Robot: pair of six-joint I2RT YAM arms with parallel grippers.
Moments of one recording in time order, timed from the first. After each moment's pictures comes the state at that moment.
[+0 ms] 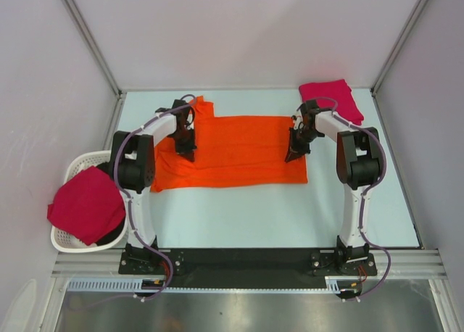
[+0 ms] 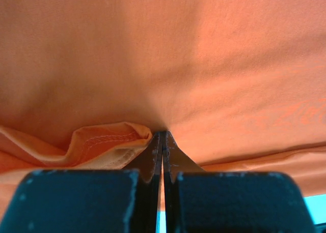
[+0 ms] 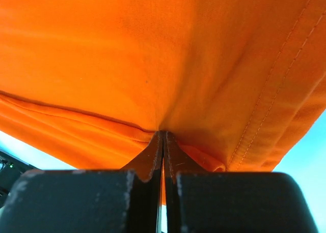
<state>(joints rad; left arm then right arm) -0.19 2.10 1.54 -0.82 0.11 -0.29 0.18 2.16 1.58 -0.81 -0.39 0.24</state>
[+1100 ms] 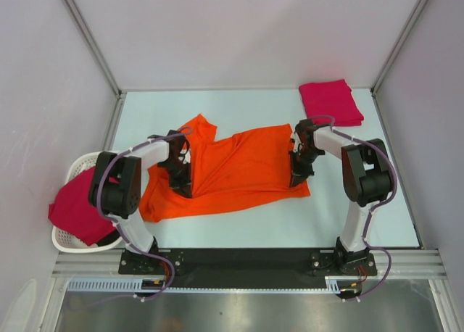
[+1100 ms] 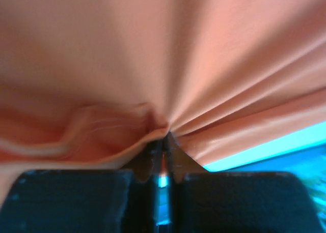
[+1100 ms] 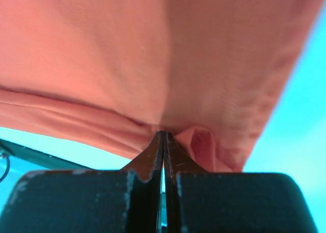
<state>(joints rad) -0.21 1.77 1.02 -0.83 0.31 -0.28 0.26 1.92 1.23 -0.85 -0.34 0.26</state>
